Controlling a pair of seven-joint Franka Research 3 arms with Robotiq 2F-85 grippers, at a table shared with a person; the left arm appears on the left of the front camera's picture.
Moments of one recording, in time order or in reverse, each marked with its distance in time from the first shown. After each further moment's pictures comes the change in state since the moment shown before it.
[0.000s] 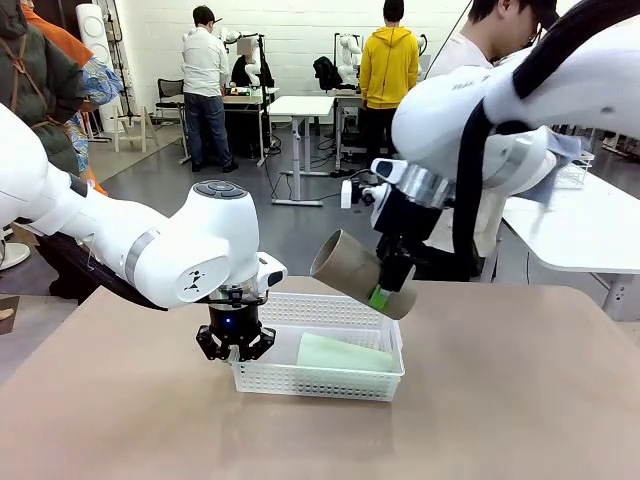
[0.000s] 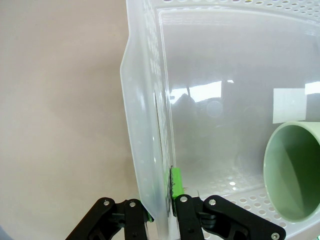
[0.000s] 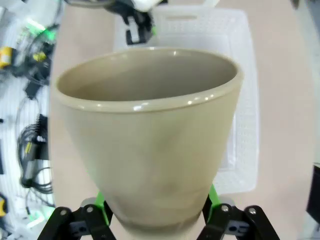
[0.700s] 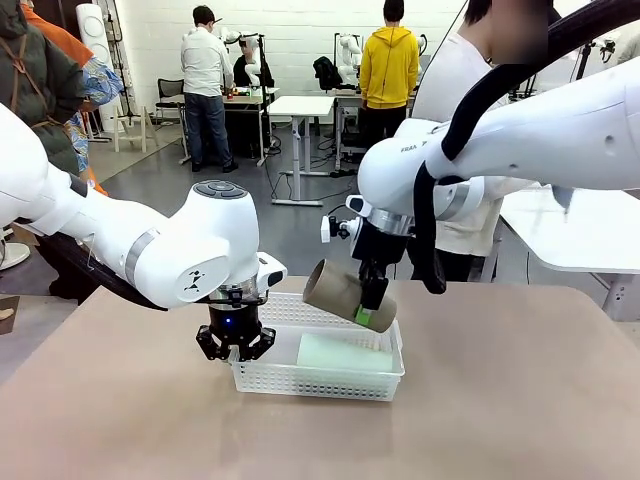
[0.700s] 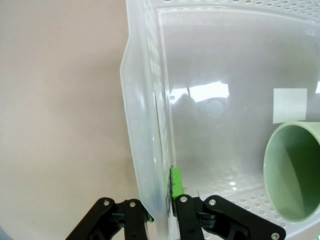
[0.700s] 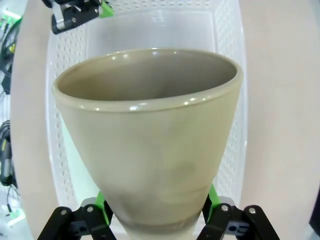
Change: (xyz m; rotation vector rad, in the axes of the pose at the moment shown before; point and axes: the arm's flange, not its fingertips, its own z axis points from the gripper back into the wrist) left arm 0.000 0.000 0.000 0.000 0.000 0.000; right arm 0.004 -0.067 -0.079 0.037 0.060 0.009
